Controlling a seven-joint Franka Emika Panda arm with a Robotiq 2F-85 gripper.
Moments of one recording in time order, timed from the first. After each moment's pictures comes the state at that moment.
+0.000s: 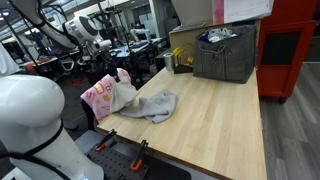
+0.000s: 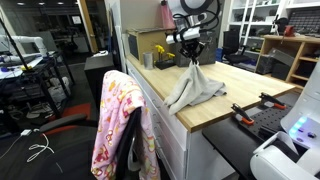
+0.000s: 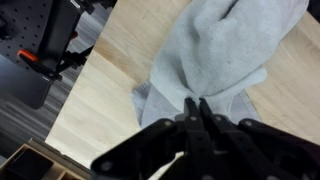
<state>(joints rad) 0.32 -0.03 0.16 -2.36 -0.30 2.14 1.58</state>
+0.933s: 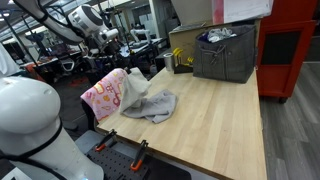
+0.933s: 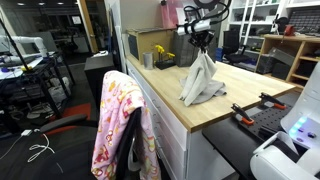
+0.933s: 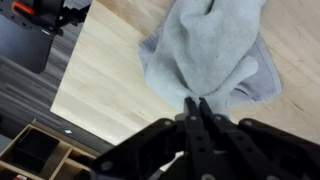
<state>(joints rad) 0.19 -0.13 0.18 -2.39 -0.42 2.14 1.55</state>
